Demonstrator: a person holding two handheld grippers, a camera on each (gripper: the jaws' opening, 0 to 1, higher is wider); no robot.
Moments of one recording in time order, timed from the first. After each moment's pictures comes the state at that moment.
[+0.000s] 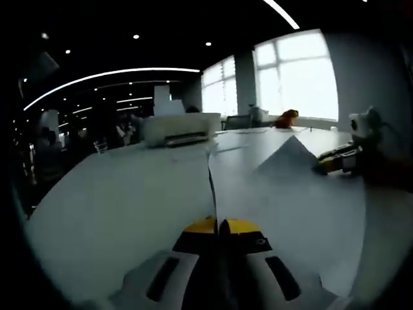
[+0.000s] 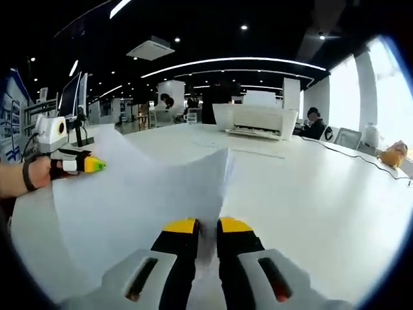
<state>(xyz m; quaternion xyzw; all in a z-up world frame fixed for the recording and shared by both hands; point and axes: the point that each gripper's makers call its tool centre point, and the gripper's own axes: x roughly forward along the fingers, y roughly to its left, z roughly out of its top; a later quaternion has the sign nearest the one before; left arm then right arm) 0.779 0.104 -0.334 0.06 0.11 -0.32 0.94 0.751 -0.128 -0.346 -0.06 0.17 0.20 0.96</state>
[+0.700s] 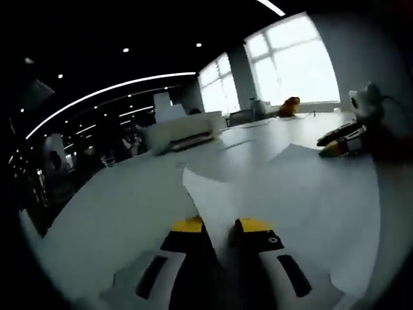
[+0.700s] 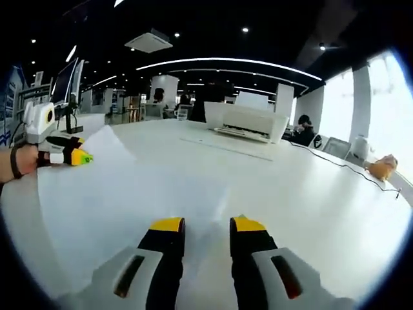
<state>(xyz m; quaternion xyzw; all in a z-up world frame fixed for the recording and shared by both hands) 0.778 0.109 -0.335 0.11 0.10 -0.29 0.95 0.766 -0.148 -0.347 -0.09 0.16 0.17 0.97</state>
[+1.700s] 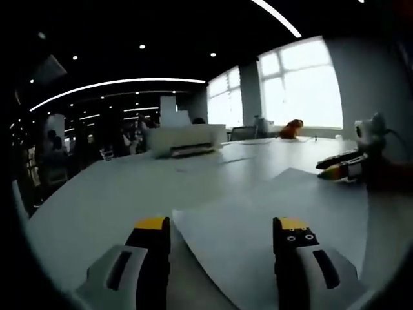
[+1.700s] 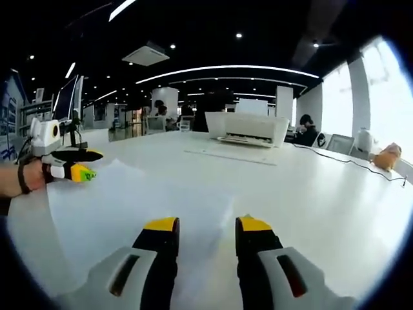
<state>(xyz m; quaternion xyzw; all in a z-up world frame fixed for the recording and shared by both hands) 0.774 0.104 -0.322 0.04 0.08 -0.30 0.95 0.754 -0.137 -0.335 -0.05 0.14 0.19 0.97</state>
